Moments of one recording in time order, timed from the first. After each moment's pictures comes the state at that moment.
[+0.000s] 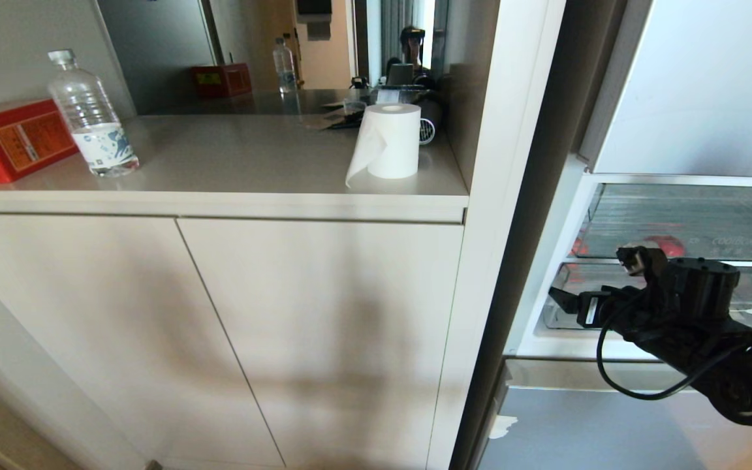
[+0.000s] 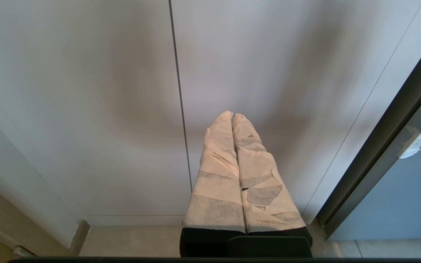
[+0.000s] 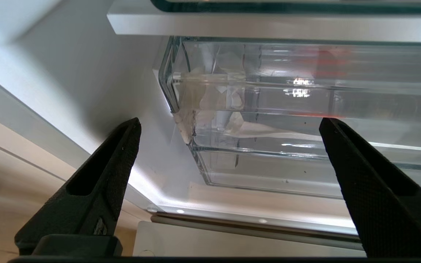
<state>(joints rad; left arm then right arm) 0.00 0.00 0.00 0.00 0.00 0.00 0.07 1.97 -0.59 -1.13 0.04 0.07</state>
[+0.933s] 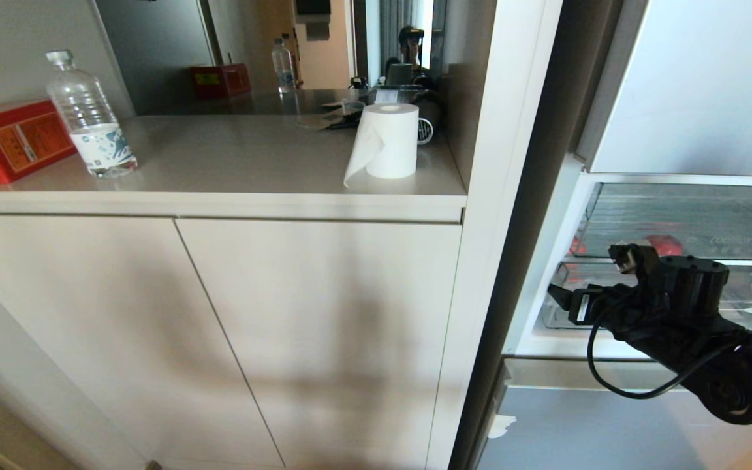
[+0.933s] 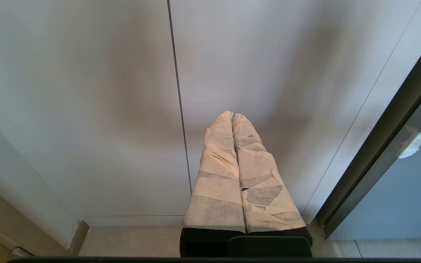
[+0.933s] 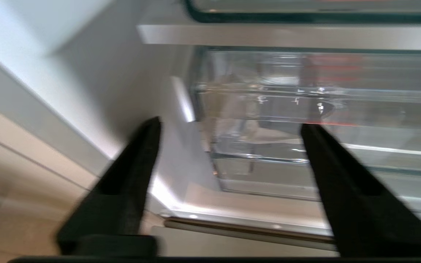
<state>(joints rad) 0.00 0.00 0.00 0.00 0.00 0.00 0.14 1.98 -0.61 -1.13 0.04 0.10</state>
